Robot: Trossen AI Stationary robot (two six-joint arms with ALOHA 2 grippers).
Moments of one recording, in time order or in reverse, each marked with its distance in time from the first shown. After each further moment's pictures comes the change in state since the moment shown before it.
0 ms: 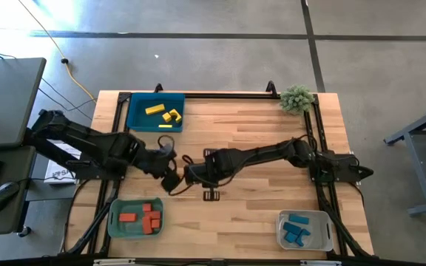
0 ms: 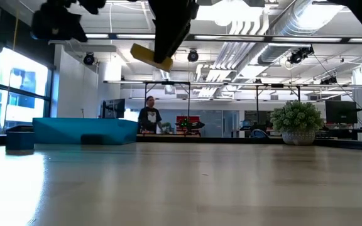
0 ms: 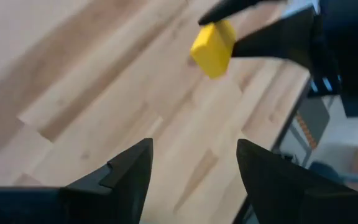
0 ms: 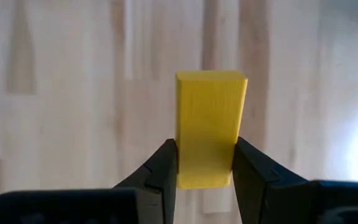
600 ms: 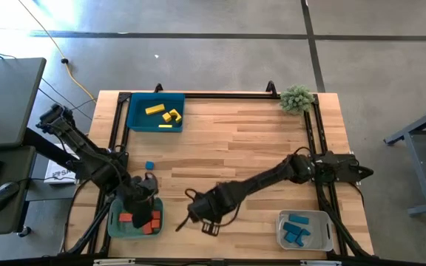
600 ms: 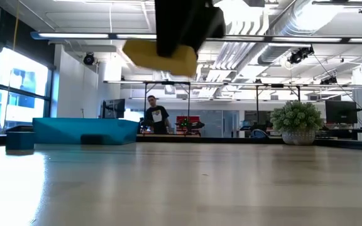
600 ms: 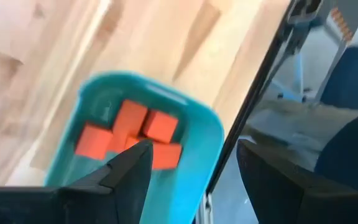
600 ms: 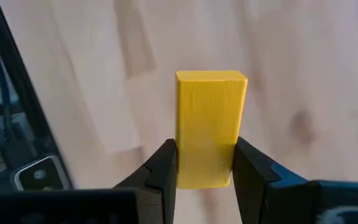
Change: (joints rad) left arm -0.423 0.032 0.000 -0.133 0.065 -0.155; right arm 0.179 0.085 -0.001 0.035 -0.169 0.532
